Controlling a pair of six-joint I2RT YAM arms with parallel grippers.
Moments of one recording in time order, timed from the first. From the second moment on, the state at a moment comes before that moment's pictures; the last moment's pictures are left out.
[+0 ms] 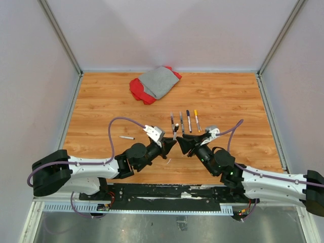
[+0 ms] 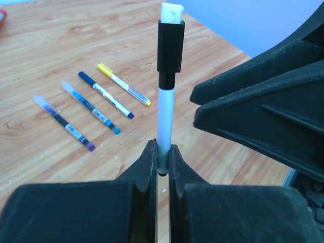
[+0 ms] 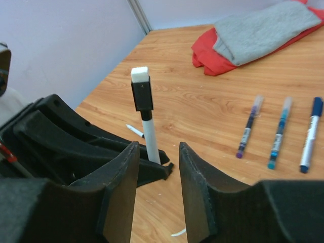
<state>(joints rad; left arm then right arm) -1.18 1.20 0.38 0.79 -0.37 -0.24 1.20 0.83 0.27 0.65 0.57 0.39</state>
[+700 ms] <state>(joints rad) -1.17 1.25 0.56 0.55 -0.51 -0.34 0.98 0.65 0.53 -0.28 0.60 0.35</state>
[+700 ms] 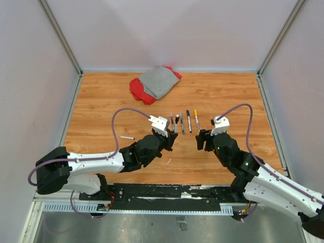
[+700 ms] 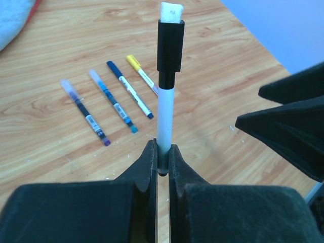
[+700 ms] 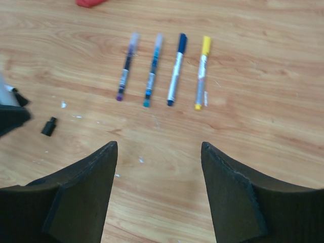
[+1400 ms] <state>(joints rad) -0.83 1.77 1.10 -0.30 -0.35 -0.72 0.73 0.53 0.52 -0.55 0.28 0.49</state>
